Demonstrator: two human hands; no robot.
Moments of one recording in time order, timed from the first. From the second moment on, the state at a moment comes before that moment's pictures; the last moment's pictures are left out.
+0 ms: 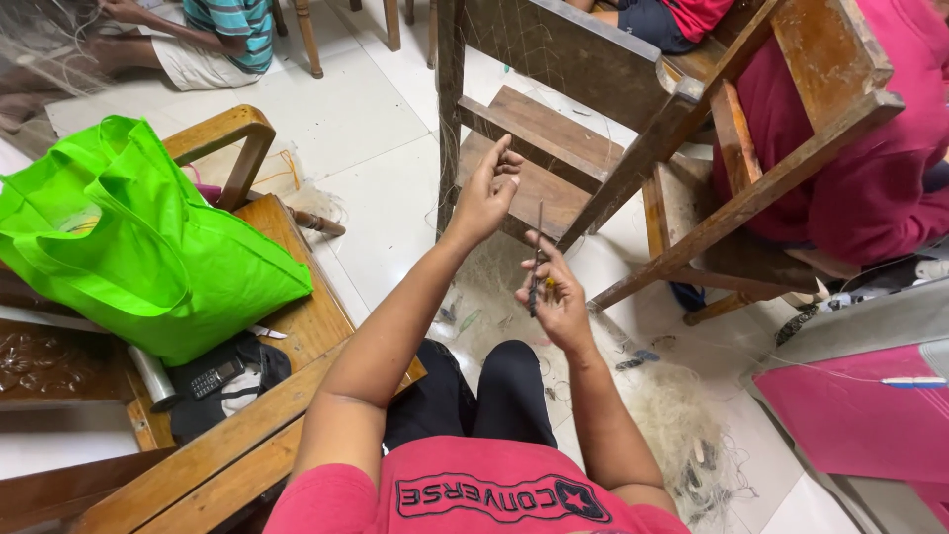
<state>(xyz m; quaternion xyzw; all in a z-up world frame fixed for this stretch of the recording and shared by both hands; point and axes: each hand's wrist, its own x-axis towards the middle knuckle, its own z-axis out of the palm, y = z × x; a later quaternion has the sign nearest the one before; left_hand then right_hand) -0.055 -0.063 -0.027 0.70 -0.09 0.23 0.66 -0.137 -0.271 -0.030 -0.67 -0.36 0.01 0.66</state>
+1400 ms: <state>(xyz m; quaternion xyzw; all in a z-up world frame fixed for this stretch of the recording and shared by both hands) -0.081 -0.061 -0.014 0.73 -0.21 0.22 0.61 -0.059 -0.220 0.055 -0.79 -0.18 0.13 0.57</state>
